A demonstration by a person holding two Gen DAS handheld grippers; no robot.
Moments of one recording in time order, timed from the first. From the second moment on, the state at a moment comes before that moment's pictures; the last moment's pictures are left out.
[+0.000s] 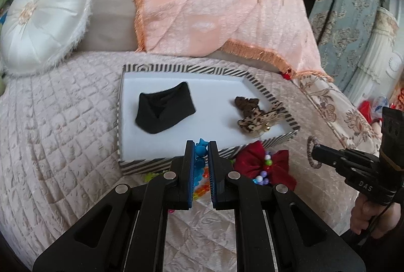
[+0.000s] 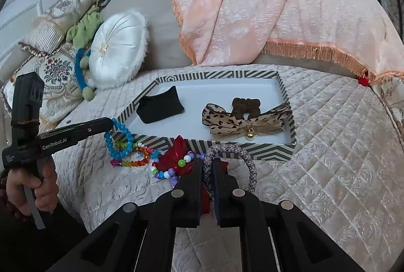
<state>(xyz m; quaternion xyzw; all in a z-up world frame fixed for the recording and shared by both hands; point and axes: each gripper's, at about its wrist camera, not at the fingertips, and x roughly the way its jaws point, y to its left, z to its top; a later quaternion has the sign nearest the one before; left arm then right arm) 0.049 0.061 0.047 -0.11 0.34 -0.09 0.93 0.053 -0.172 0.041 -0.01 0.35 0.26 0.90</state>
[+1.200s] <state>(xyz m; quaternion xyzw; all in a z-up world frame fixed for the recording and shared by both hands) 0.047 0.060 0.047 -0.11 0.33 -0.08 0.93 0.046 -0.157 0.035 -0.04 0.35 0.26 0.90</state>
